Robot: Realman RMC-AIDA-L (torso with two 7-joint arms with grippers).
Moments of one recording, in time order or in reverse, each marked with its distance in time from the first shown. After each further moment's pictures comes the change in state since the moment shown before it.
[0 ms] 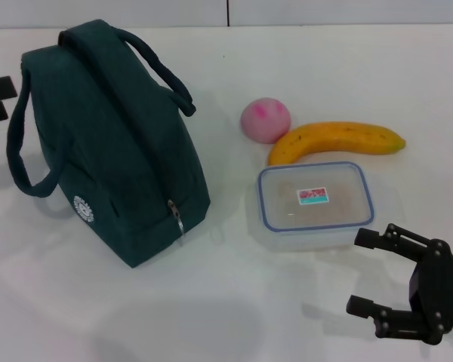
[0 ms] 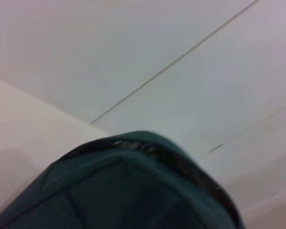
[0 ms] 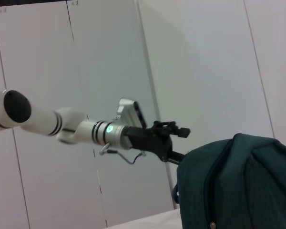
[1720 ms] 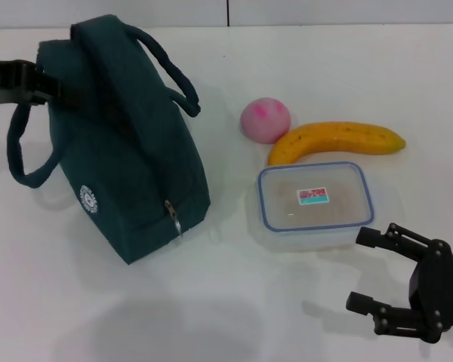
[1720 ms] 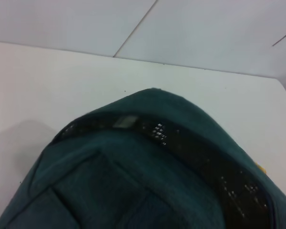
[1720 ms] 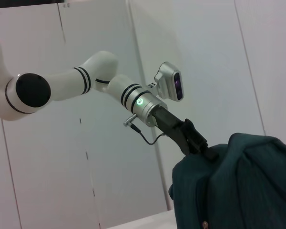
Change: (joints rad) left arm -0.247 -0.027 0.241 0.260 0.340 -0.014 -0.224; right arm -0.002 0.000 0.007 0.025 0.009 0.011 -0.009
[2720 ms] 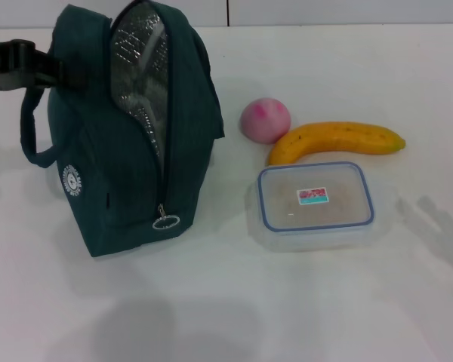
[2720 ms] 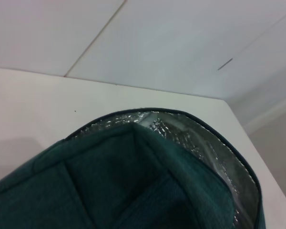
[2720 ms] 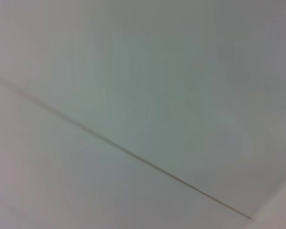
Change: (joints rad) left arm 0.030 0.016 -0.001 -0.022 -0.177 0.032 0.003; right arm -0.100 -0.009 0.003 0.258 0.585 0.056 0.656
